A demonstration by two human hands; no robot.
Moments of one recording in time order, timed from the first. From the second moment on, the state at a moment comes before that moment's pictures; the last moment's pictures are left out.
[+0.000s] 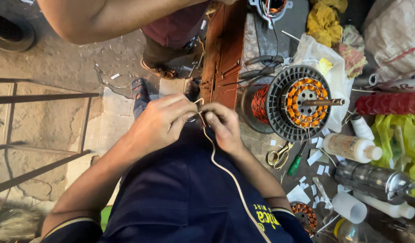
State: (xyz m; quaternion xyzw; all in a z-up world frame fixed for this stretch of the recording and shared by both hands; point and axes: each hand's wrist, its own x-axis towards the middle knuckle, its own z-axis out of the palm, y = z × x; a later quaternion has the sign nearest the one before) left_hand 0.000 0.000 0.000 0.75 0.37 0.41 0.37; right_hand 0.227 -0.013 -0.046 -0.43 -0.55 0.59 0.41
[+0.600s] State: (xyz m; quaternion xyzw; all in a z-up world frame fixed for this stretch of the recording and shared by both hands) left_hand 0.008 0.002 -0.007 0.79 0.33 0.47 0.21; right_hand 0.224 -0.015 -0.058 -0.38 -0.37 0.75 0.39
